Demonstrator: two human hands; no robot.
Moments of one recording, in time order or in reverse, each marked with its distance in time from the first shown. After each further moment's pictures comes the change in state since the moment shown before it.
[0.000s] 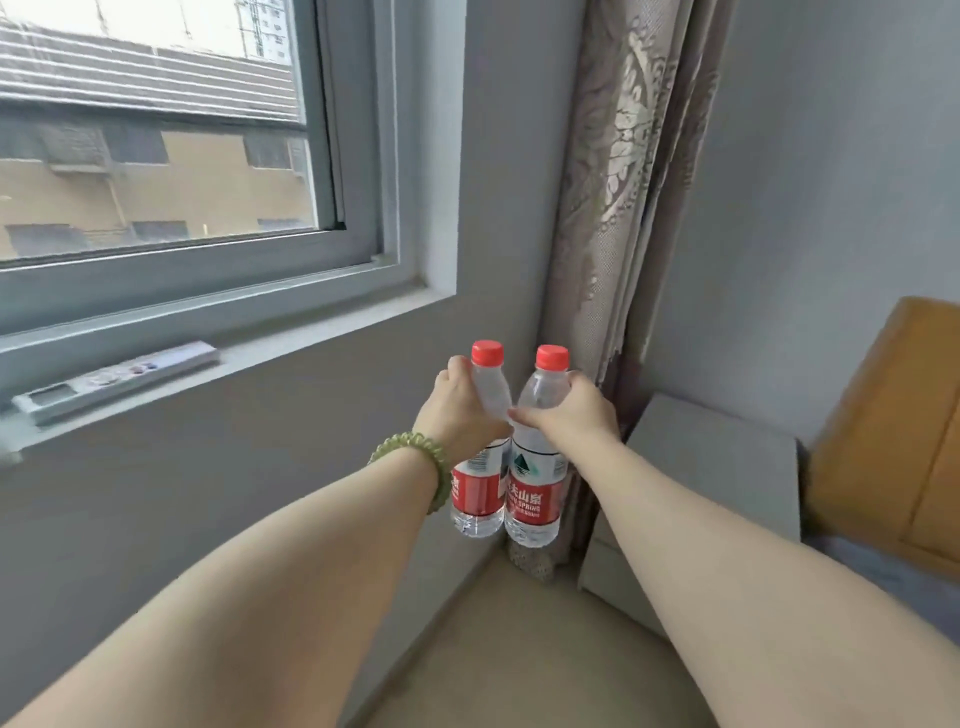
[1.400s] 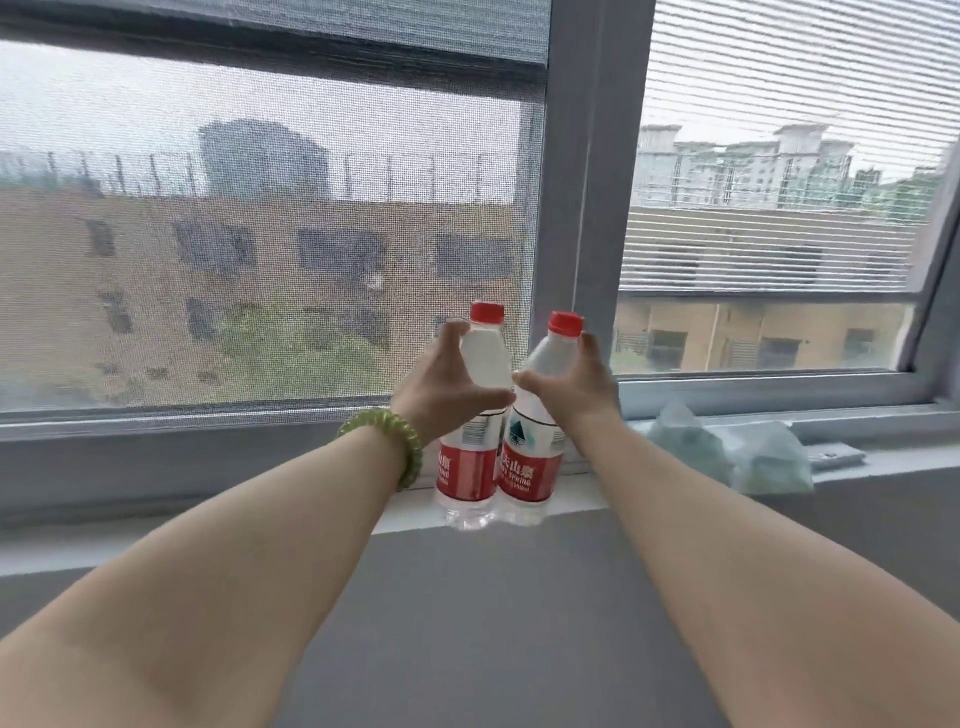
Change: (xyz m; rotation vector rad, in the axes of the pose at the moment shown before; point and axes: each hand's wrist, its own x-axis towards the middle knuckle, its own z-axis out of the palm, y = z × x) left_hand -0.419 -0.243 -0.560 0.250 0.660 -0.126; right_hand -0.474 -0.404 0.326 0.239 -0.387 -0.665
